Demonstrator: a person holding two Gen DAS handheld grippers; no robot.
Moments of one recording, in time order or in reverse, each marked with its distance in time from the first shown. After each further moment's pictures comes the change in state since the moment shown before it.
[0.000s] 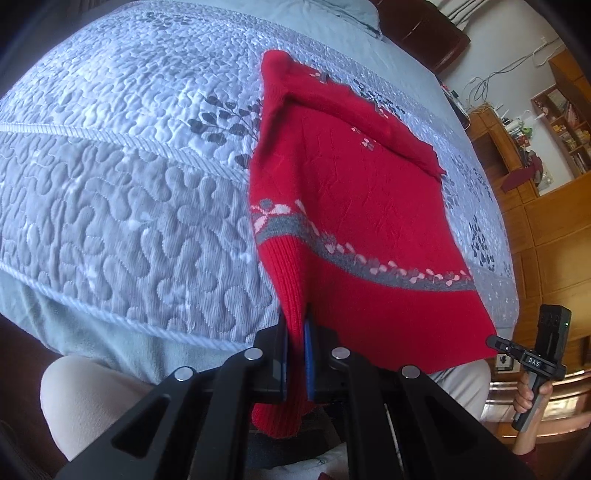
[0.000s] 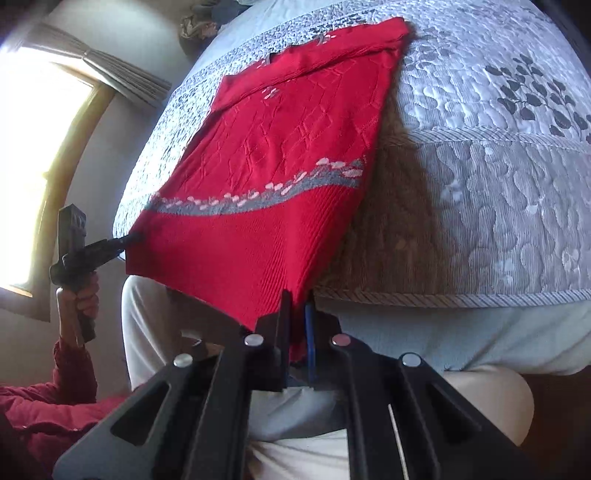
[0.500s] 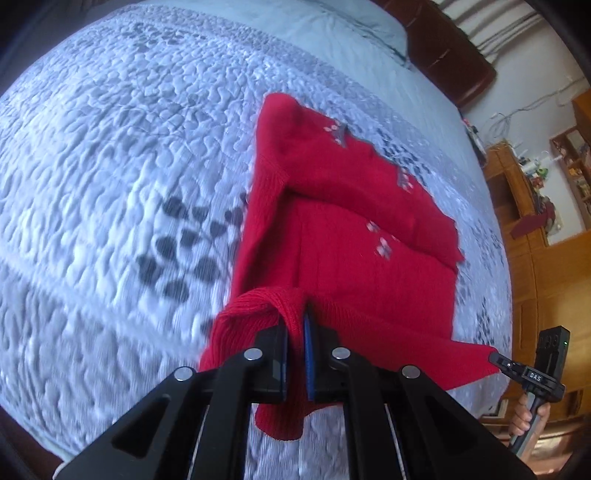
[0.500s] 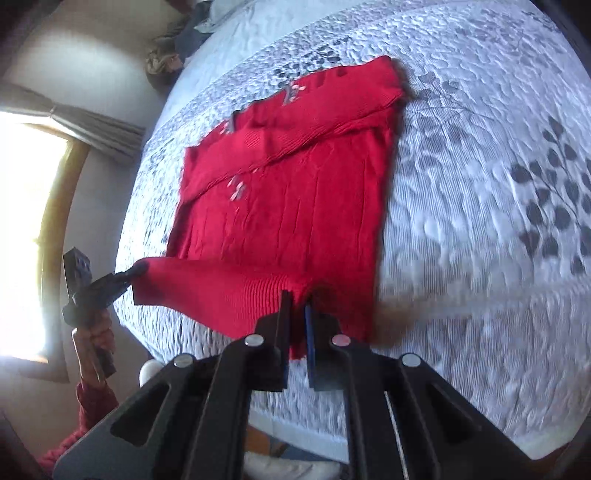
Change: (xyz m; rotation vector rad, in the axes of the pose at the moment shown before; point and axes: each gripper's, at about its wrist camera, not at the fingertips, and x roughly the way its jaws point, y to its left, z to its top) left arm 0.062 -0.005 0.158 -0.103 -0.043 0.015; right arm 0.010 -0.033 0.171 0.140 -0.022 -0.014
